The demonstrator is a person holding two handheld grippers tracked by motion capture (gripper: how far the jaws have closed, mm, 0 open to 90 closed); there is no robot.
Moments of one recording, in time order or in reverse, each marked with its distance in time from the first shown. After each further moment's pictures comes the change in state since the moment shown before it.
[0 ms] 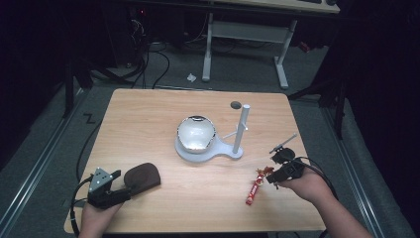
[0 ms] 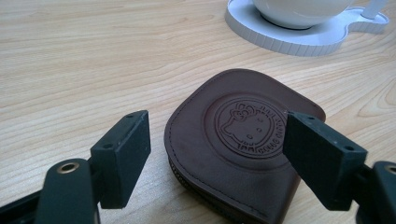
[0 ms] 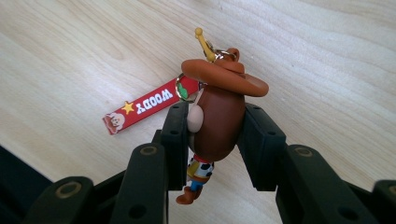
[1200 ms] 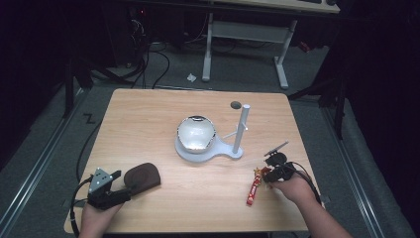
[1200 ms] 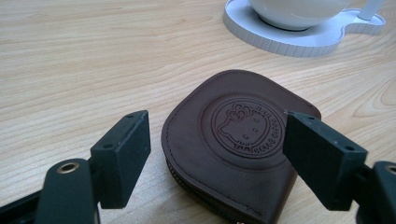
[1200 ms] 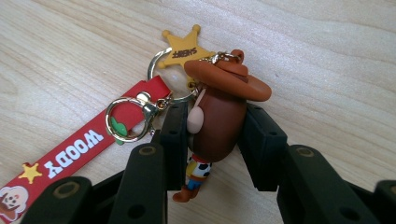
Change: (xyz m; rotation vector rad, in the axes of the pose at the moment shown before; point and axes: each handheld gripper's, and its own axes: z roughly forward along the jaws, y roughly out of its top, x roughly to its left) left arm -0.002 0.000 -0.002 -0.004 -0.002 0.003; right arm -0.016 0.002 0.065 -0.018 -0.113 0.090
